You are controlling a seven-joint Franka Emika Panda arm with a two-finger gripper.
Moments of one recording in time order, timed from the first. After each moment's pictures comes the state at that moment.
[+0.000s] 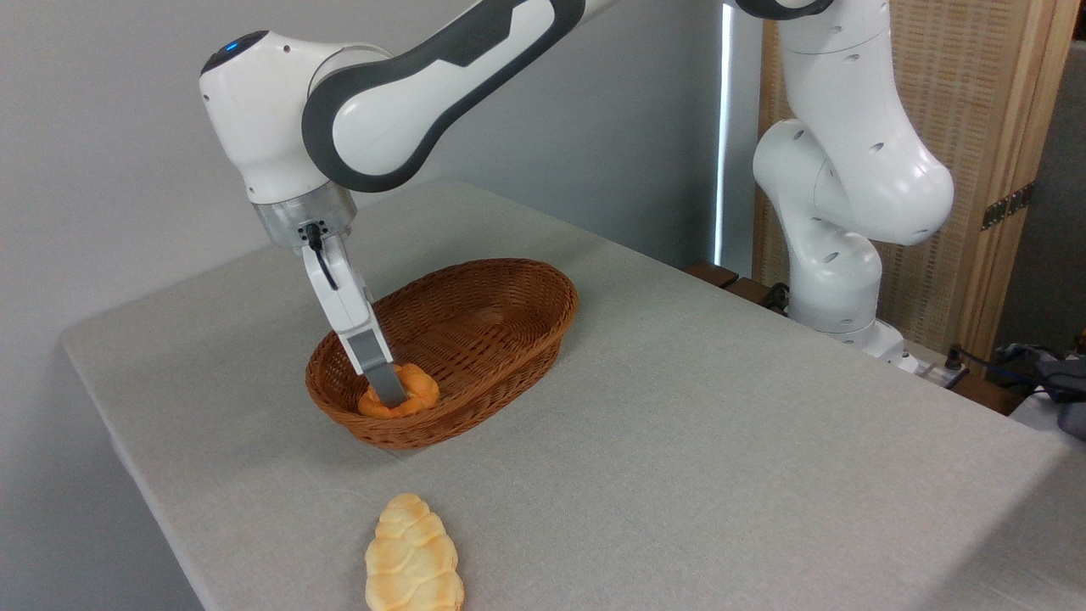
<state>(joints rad) -0.11 0.25 -0.27 -1.73 0.10 1.85 0.71</state>
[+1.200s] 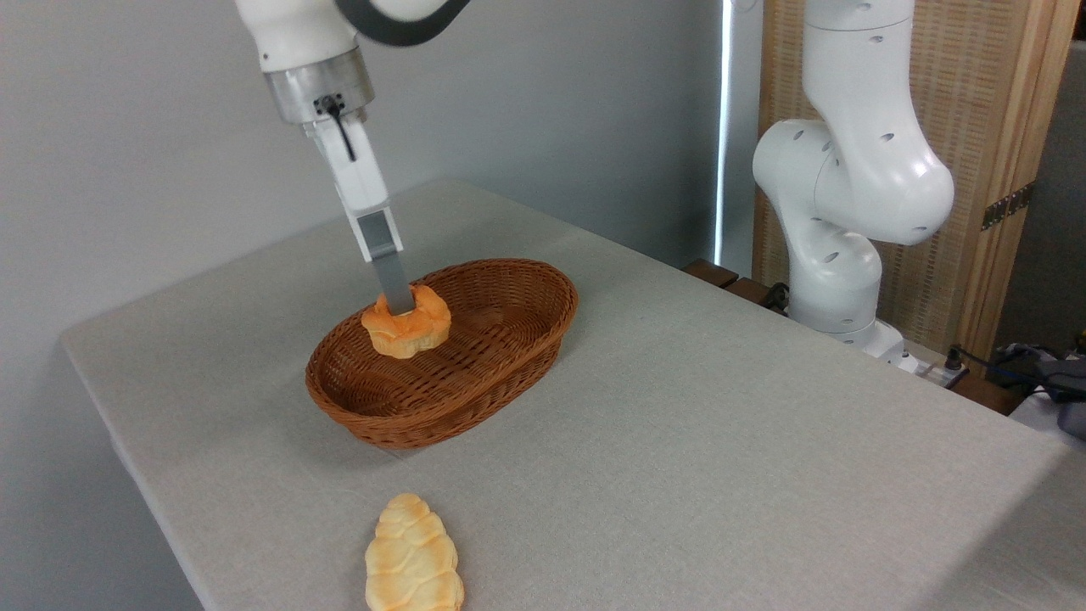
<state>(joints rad) -0.10 0.04 -0.25 -1.72 0.11 1.70 0.70</state>
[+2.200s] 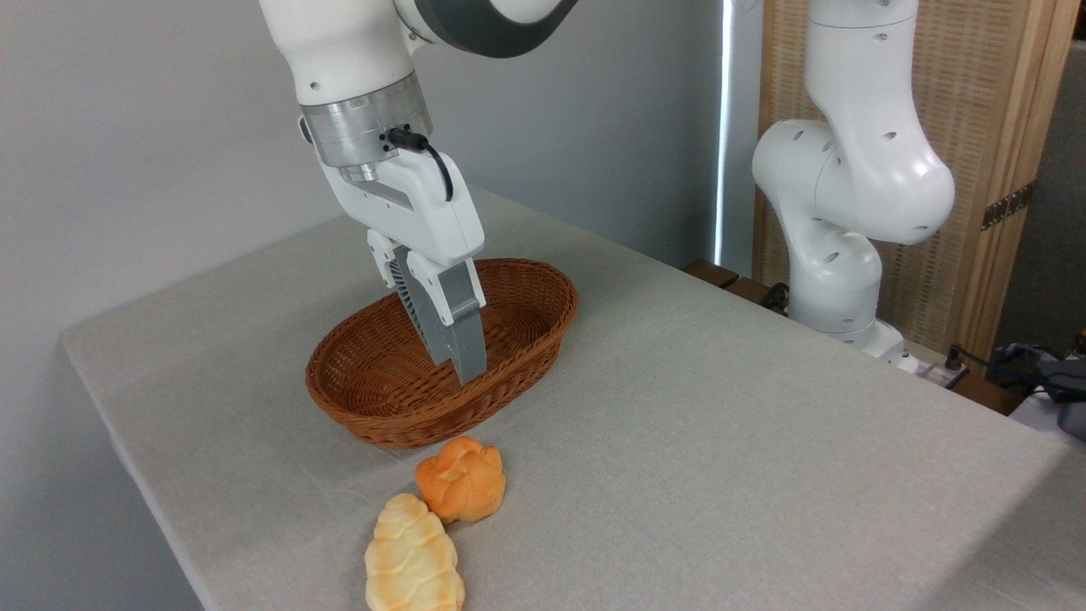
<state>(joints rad) -0.09 0.03 -0.03 -1.72 0.10 1.69 0.71</state>
